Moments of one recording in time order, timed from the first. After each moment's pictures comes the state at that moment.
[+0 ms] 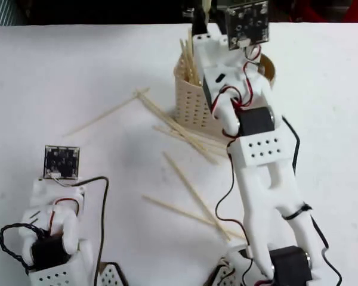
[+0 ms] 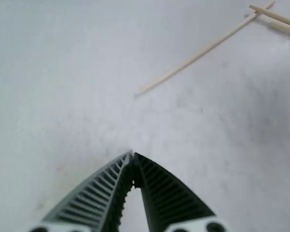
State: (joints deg) left arm -20.5 -104.2 85.8 67.0 -18.7; right arm -16.9 -19.3 14.2 17.8 5.0
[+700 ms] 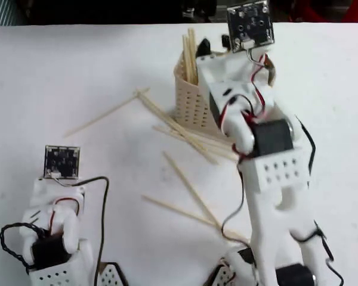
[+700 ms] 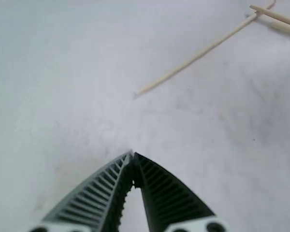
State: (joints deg) left arm -20.5 -104.2 86.8 66.2 -18.7; right arm -19.3 -29.6 4.6 54.4 5.0
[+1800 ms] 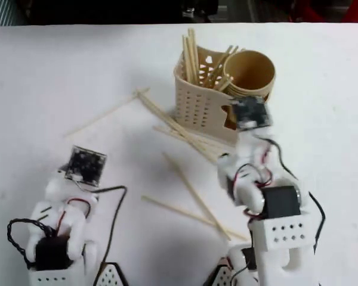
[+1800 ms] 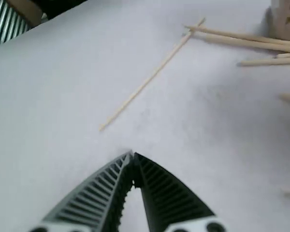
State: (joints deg) left arm -8.0 -104.2 82.7 67.8 -23.9; right arm -8.0 -58.8 48.4 70.6 5.0
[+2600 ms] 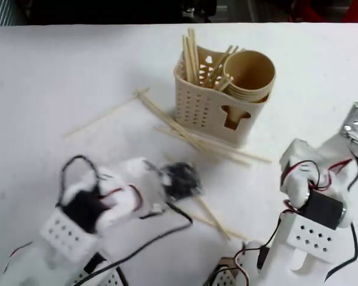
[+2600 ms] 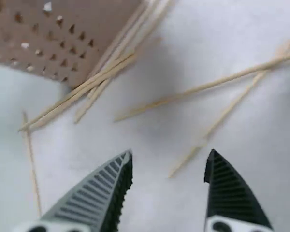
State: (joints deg) left arm 33.9 -58.0 52.3 72.0 -38.9; right arm 21.5 -59.5 45.3 63.8 -8.3
